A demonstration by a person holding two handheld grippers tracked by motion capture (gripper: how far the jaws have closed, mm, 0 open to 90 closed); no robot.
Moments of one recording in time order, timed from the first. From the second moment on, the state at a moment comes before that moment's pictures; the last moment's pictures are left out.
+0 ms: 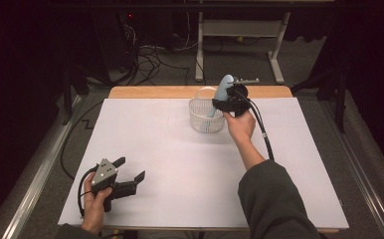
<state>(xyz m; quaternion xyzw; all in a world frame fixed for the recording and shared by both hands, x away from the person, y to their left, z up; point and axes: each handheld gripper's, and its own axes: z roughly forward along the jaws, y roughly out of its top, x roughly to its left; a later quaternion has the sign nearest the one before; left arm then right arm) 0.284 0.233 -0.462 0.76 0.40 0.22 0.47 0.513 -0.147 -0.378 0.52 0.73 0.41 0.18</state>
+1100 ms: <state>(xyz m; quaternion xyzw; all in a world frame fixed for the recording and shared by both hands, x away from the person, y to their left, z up) 0.284 0.233 -0.462 0.76 0.40 0.22 0.47 0.515 -0.167 -0.377 0.52 0.75 0.38 0.17</state>
